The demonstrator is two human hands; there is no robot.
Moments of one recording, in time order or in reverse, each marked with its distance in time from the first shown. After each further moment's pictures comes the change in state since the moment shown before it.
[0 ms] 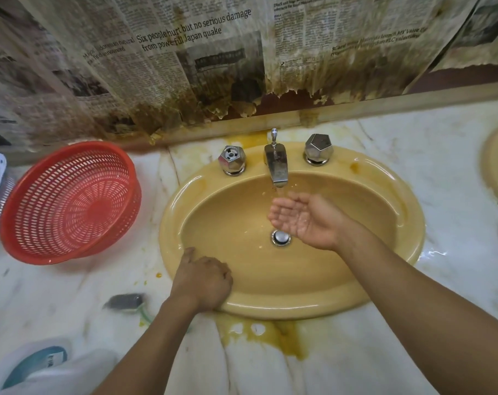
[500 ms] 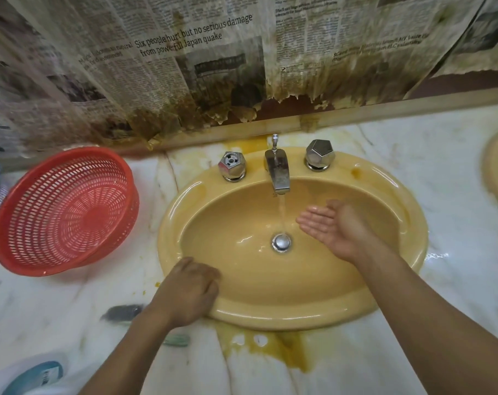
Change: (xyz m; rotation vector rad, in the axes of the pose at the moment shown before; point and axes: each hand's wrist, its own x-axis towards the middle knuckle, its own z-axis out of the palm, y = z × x) left_hand -0.005 -0.040 0.006 -0.073 0.144 0.198; right_hand 0.009 -0.001 -0.046 0.085 0.292 -0.175
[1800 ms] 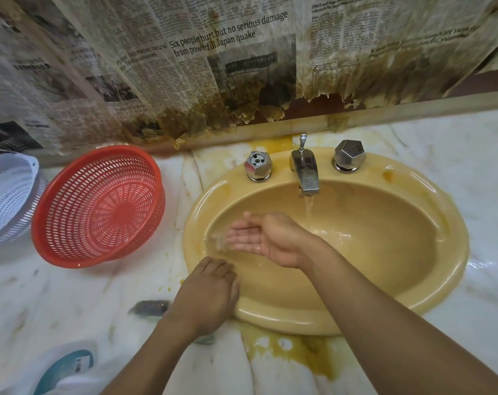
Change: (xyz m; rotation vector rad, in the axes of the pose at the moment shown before) left_hand -0.017 -0.005 0.012 0.202 0.274 0.111; right_hand -0.012 0.072 0.134 -0.345 -0.437 0.187
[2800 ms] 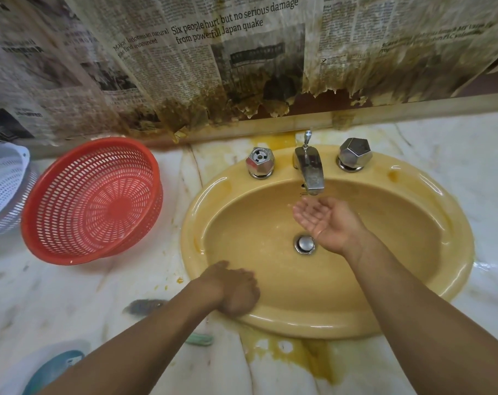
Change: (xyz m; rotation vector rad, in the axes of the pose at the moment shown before) left_hand 0.062 0.026 -0.034 -0.028 -0.848 0.078; right_hand -0.001 -0.020 -0.096 0.577 0.292 -0.144
